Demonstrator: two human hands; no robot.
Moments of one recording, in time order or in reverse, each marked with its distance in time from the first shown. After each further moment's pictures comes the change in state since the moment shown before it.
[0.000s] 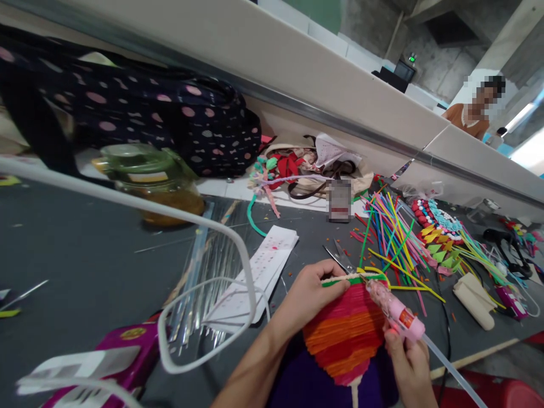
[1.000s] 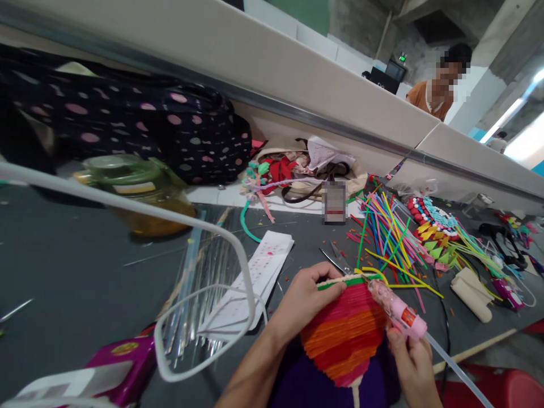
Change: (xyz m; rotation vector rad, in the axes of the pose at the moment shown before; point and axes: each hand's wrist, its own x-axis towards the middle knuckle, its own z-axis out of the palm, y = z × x) left_hand -0.002 0.004 0.000 0.014 0.019 0.002; right_hand -0.002 0.000 -0.003 0.019 0.048 -0.014
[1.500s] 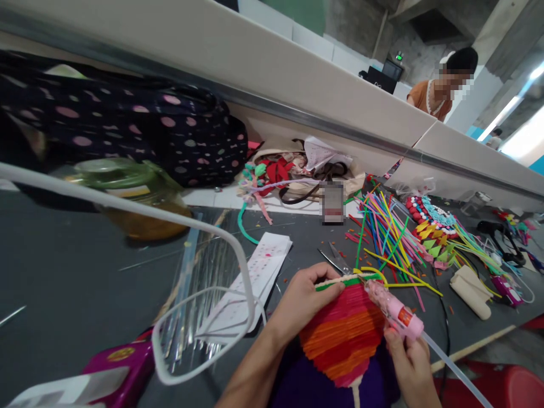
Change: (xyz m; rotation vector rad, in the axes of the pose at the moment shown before) left_hand -0.001 0.001 0.000 -0.004 0.006 0.002; right_hand -0.002 -0.004 0.002 -0.024 0.021 0.004
